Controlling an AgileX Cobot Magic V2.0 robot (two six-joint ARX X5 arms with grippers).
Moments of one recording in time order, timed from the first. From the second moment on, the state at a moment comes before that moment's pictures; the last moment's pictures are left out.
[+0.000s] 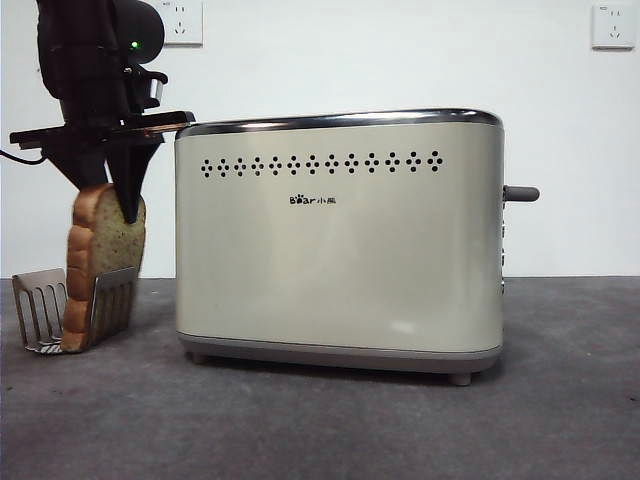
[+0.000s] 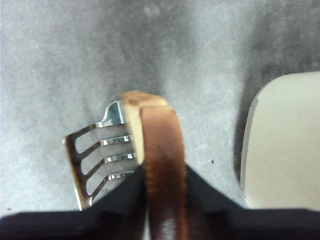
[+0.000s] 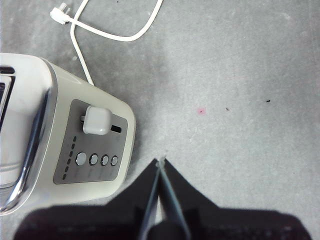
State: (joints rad) left arm -0.24 1.87 1.70 -1.10 0.02 -0.12; right arm -0.01 1.03 1.05 -0.90 -0.30 0.24
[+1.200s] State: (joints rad) left arm -0.28 1.66 2.19 -1.32 0.13 0.48; right arm -0.01 1.03 1.05 -0.89 -0.26 0.23
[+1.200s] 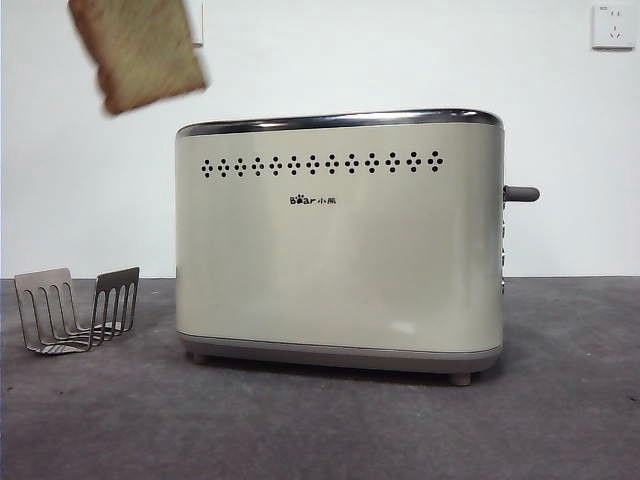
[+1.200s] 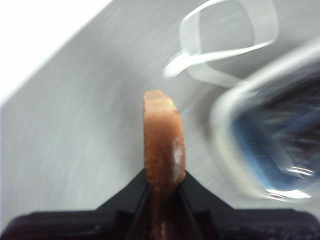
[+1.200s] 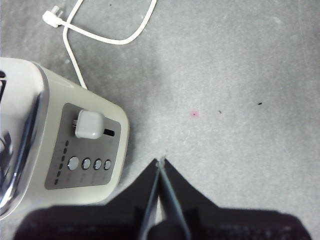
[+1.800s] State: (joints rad) left arm -0.41 1.57 2.19 -1.32 0.52 0.87; right arm -0.01 1.03 1.05 -0.89 -0.24 0.23
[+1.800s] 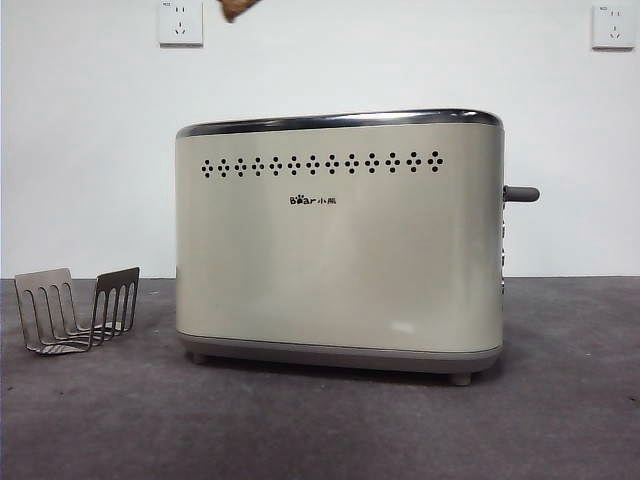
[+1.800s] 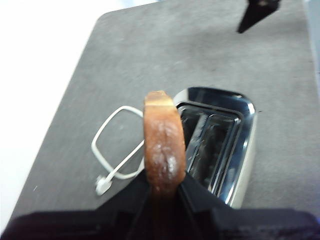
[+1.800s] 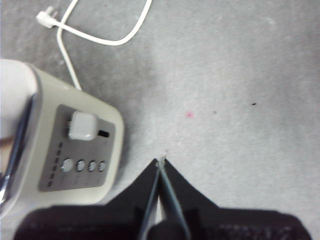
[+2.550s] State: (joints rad) left arm -0.57 1.59 2.04 -1.32 0.43 0.96; right arm -0.01 1.04 1.05 -0.93 -0.23 0.20
